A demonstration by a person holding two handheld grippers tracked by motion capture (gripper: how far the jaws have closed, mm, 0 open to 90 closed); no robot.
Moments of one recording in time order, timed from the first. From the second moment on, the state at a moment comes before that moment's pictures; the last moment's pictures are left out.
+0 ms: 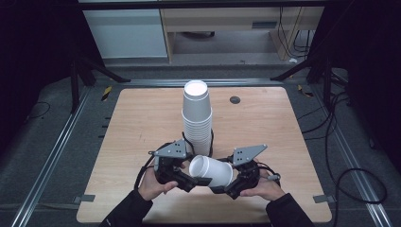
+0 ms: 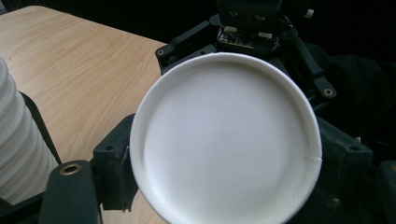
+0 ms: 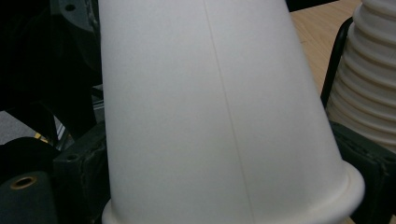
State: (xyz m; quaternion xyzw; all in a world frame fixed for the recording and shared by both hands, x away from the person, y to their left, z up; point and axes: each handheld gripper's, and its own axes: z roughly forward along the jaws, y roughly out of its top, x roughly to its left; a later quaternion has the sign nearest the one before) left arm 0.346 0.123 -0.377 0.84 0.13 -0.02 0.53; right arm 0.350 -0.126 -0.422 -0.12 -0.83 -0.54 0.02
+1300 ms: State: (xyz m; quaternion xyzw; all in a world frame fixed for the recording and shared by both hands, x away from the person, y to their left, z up) left arm 0.348 0.146 -0.363 0.83 0.15 0.00 0.53; right arm 0.354 -0.140 -0.418 -0.13 -0.84 -0.53 0.01
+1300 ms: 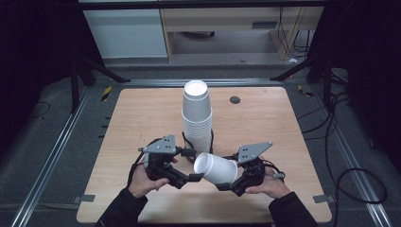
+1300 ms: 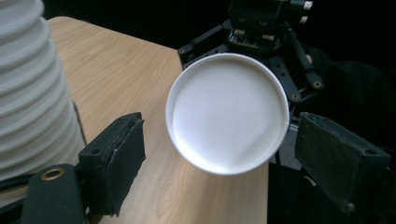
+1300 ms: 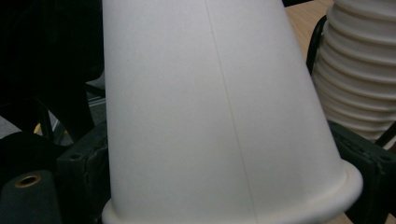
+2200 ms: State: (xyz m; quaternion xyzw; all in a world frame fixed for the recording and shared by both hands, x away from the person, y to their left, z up) left arm 0.358 0.177 -0.393 0.85 0.19 0.01 0.48; right arm 0.381 -0.143 -0.388 -0.11 -0.89 -0.45 -0.04
